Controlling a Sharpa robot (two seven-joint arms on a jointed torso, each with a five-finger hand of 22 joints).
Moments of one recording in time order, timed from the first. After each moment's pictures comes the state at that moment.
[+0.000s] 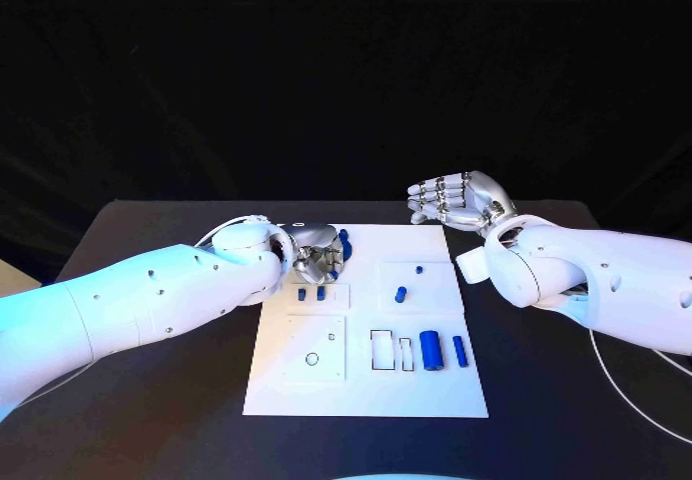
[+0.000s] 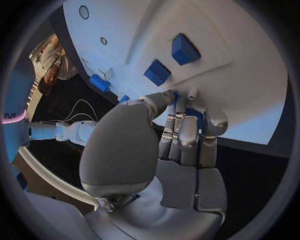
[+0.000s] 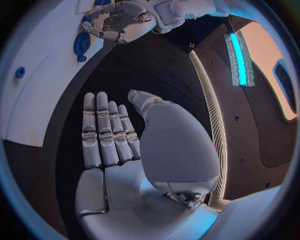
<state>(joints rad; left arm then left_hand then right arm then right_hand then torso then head) 1.26 -0.54 -0.09 1.24 -1.46 -0.06 -0.05 1.46 -0.22 0.64 0.09 0.09 0.97 0.13 0.35 0.39 1.04 0.07 0.49 0.21 1.36 0.00 1.38 0.97 0.12 1.19 0.11 1.24 1.15 1.32 -0.87 -0.17 1.52 -0.31 -0.55 0.34 1.40 -0.22 0.45 0.15 0.23 0.98 0.21 0.08 0.36 1.01 0.16 0.11 0.07 1.06 0.10 0.34 0.36 0.18 0.98 0.21 0.13 0.53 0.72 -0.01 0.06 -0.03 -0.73</state>
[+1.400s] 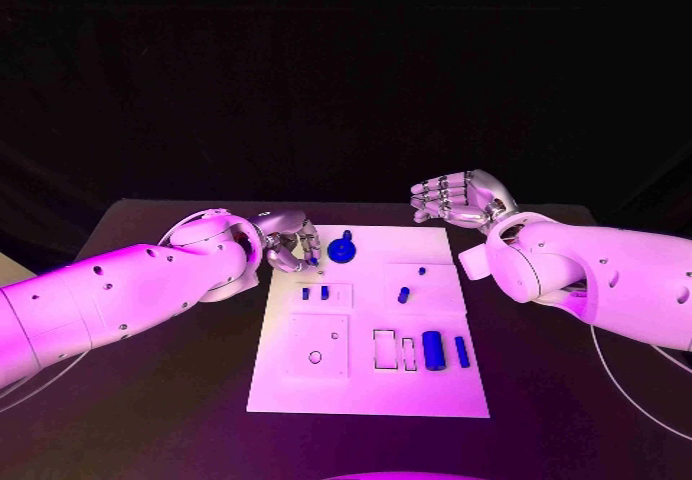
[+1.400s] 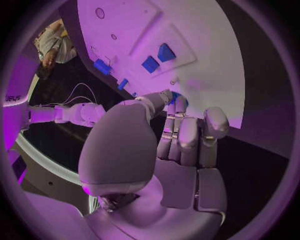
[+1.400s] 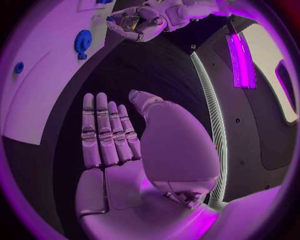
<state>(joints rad) 1.26 -0.66 -0.05 1.31 -1.35 -0.10 -0.04 1.44 -0.23 0.64 0.09 0.09 0.98 0.13 0.35 0.39 1.06 0.06 0.47 0.20 1.37 -0.01 1.38 0.97 0.12 1.21 0.11 1.25 1.17 1.31 -0.86 -0.17 1.49 -0.31 -0.54 0.32 1.39 -0.21 0.45 0.16 0.23 0.98 0.21 0.08 0.36 1.01 0.16 0.12 0.07 1.05 0.11 0.31 0.35 0.18 0.98 0.22 0.11 0.48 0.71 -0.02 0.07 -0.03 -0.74</state>
